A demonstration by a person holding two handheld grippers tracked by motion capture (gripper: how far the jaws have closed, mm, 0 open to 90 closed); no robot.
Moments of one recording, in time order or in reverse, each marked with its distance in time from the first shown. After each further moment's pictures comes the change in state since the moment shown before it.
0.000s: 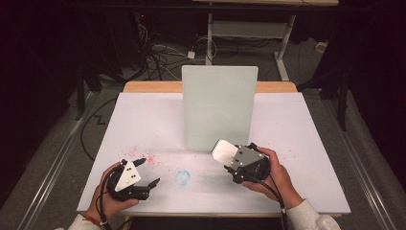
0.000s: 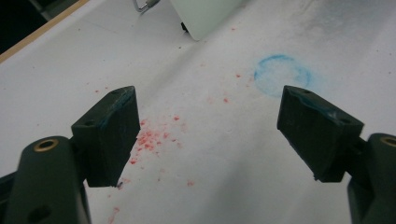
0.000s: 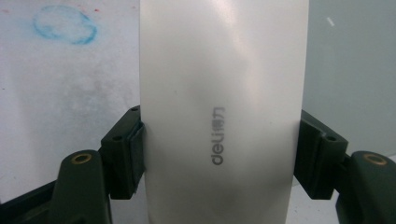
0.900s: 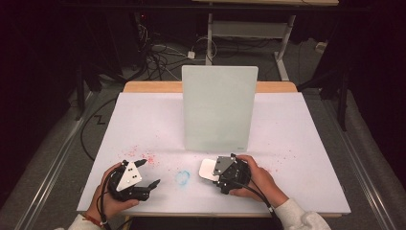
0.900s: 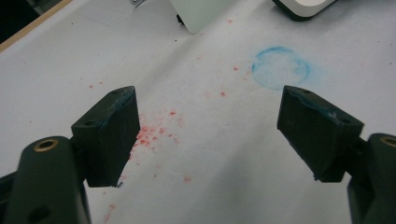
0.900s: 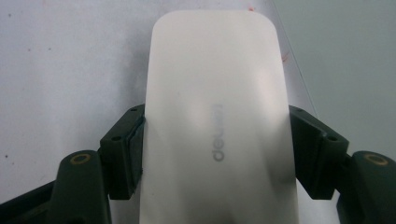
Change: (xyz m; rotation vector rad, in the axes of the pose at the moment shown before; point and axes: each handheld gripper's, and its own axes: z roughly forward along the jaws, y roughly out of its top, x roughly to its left) left arm 0.000 -0.002 0.003 0.020 -0.012 0.008; right arm 0.030 0.005 0.051 0.157 0.215 -0.096
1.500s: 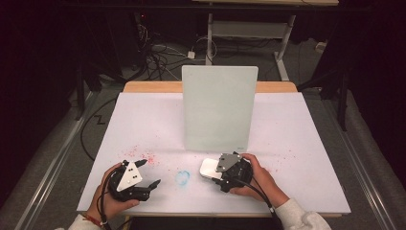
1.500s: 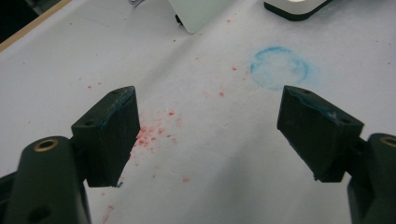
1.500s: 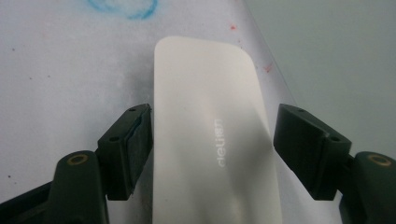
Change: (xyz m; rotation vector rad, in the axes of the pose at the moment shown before) left arm -0.001 0.000 0.001 0.000 -0.003 0.001; right arm -0.005 -0.005 -0.005 -0.080 -0.012 0.066
